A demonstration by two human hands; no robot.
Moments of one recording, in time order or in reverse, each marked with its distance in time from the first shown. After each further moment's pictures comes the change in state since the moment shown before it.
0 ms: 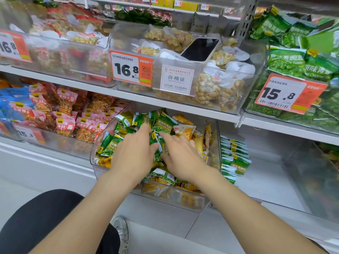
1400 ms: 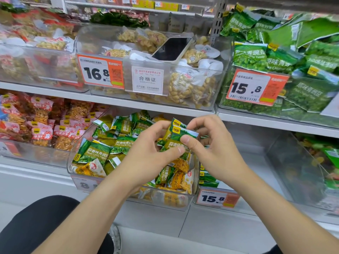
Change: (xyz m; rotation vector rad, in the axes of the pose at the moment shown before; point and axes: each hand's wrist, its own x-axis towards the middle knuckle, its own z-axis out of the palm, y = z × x) left_hand -0.010 0.062 0.015 -0.866 -0.292 0.183; right_hand -0.074 0.068 -0.062 0.637 0.509 -0.007
